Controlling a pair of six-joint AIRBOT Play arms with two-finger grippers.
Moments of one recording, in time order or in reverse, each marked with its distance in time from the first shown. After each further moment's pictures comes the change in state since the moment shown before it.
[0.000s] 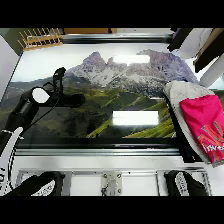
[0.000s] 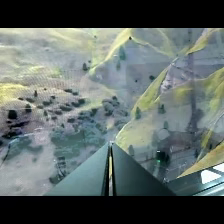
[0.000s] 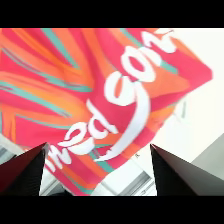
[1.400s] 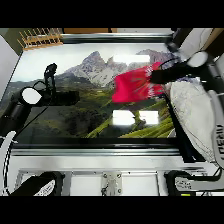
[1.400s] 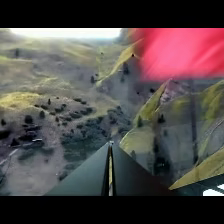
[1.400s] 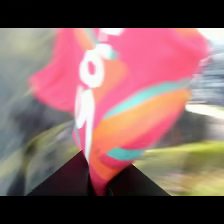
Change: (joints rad) left arm 0.044 0.064 0.000 0.006 0.003 -0.002; right arm 0.543 -0.721 0.565 0.710 -0.394 -0.283
